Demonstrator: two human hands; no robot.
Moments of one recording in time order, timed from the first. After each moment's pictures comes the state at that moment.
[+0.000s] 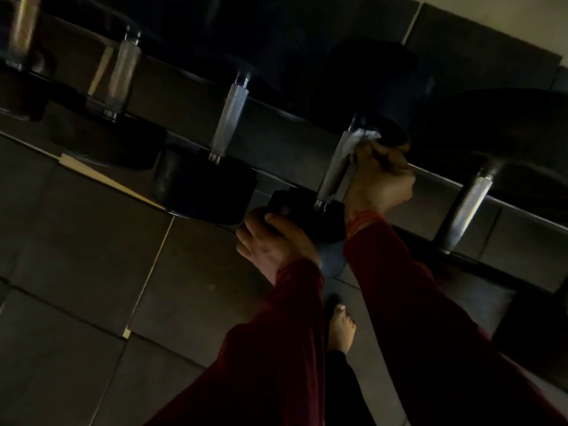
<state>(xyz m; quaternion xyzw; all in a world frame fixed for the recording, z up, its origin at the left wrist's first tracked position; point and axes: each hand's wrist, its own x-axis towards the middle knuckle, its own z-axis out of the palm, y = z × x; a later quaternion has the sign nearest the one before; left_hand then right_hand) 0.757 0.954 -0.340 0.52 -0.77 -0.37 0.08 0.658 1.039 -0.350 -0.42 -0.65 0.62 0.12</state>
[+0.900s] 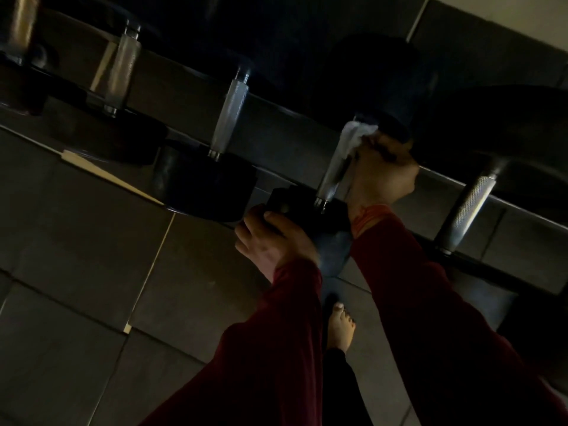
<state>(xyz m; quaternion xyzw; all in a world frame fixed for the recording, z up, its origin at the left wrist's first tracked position) 0.758 0.954 -0.342 0.52 -0.76 -0.37 0.08 0.651 1.038 -0.332 -0.43 -0.69 0.57 0.09</state>
